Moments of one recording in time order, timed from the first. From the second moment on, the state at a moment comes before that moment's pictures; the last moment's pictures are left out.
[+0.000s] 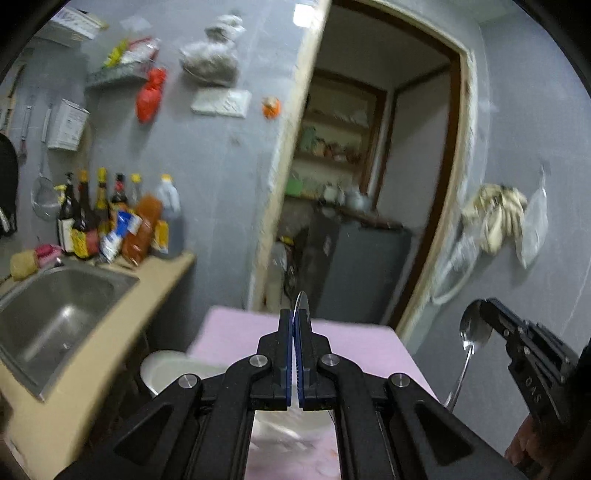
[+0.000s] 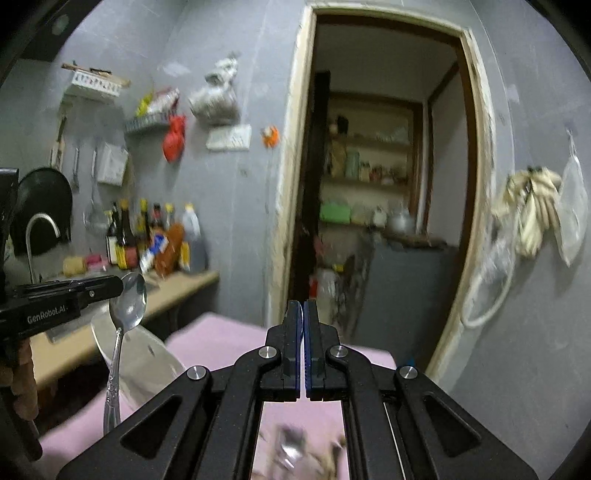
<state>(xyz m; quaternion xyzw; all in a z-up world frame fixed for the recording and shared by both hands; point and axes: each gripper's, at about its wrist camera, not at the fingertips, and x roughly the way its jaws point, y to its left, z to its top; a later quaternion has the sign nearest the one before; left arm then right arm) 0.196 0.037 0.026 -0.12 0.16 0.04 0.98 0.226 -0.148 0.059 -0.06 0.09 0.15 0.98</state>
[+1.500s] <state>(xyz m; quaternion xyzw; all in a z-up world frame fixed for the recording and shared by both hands) 0.183 0.097 0.003 -0.11 0.17 0.10 0.97 0.218 -0.098 0.017 -0.02 0.14 0.15 0.98</state>
